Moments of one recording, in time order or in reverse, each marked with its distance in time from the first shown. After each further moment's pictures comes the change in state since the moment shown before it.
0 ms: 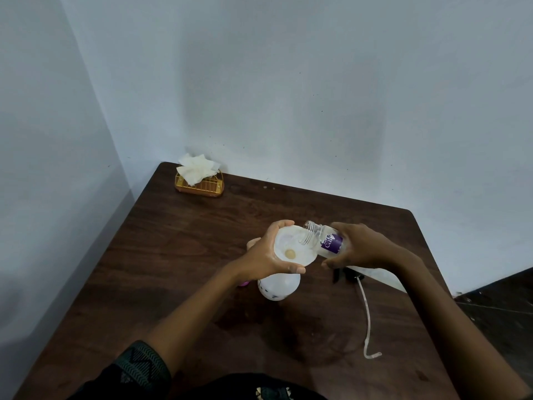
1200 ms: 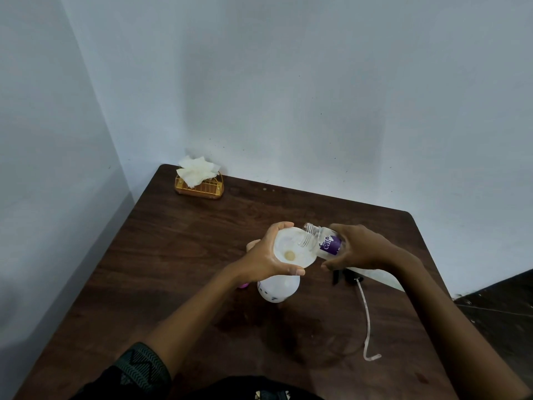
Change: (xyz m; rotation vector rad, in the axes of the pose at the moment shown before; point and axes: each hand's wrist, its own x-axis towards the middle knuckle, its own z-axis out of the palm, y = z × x) left_hand 0.001 -0.001 0.001 -0.017 0.005 0.013; right_hand -0.003 -0.006 -0.004 -0.045 -0.014 0.001
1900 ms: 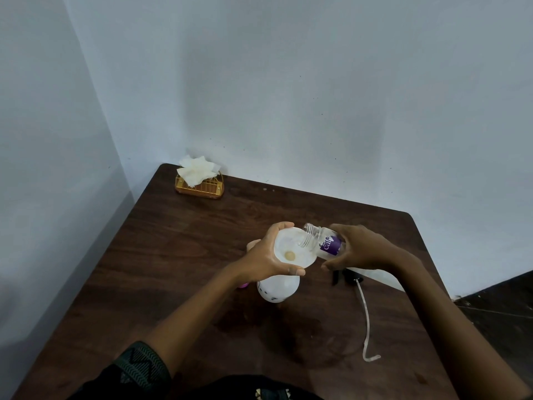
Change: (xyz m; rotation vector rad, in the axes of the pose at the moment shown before) left_hand -0.002 0.002 -0.001 0.011 -0.005 -0.002; right_hand 0.000 -0.001 0.000 0.011 0.008 0.011
